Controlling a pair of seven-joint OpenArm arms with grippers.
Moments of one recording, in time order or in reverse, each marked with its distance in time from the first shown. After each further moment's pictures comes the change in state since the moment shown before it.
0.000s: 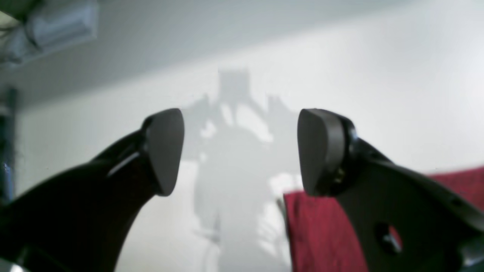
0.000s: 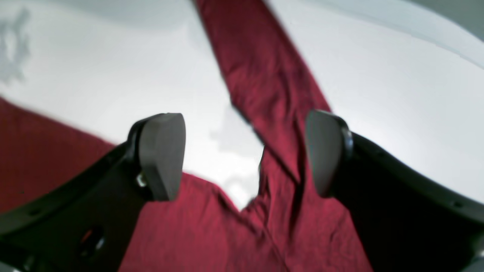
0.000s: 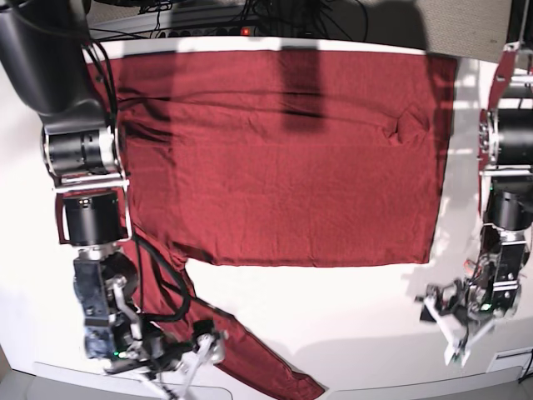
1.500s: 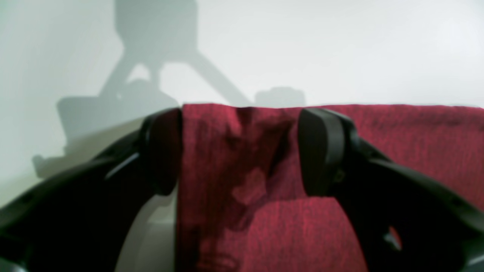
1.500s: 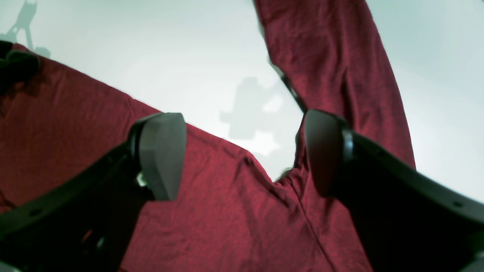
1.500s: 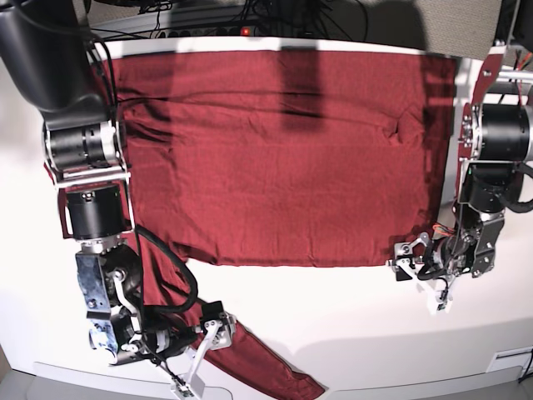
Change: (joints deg) left arm 2.4 4.4 -0.2 -16.0 -14.4 -1.4 2.6; right arm -1.4 0.3 -1.1 0.0 7.5 0.0 -6.5
